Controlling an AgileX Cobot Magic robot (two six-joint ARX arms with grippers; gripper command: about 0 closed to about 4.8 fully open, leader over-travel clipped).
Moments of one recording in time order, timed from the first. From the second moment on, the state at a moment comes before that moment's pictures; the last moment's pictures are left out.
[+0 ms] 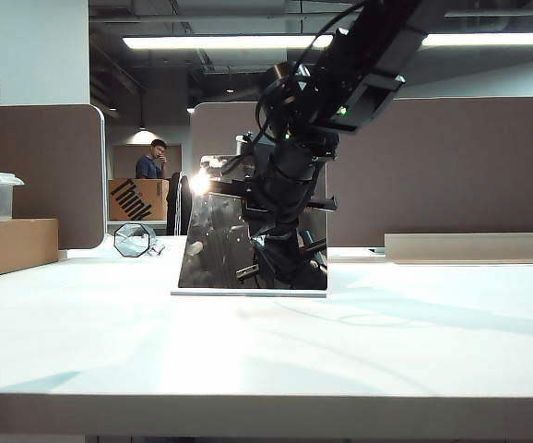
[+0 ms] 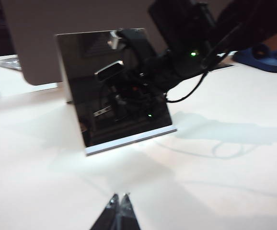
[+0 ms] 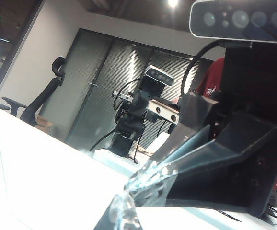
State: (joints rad) left arm -0.56 0.00 0.01 0.02 -0.02 0.03; right arm 0.57 2.20 1.65 0.04 0.11 0.23
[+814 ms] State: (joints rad) left arm -0.52 0.00 0.01 0.02 -0.03 0.03; right arm 0.46 2.53 2.16 -0.07 0.12 0.16
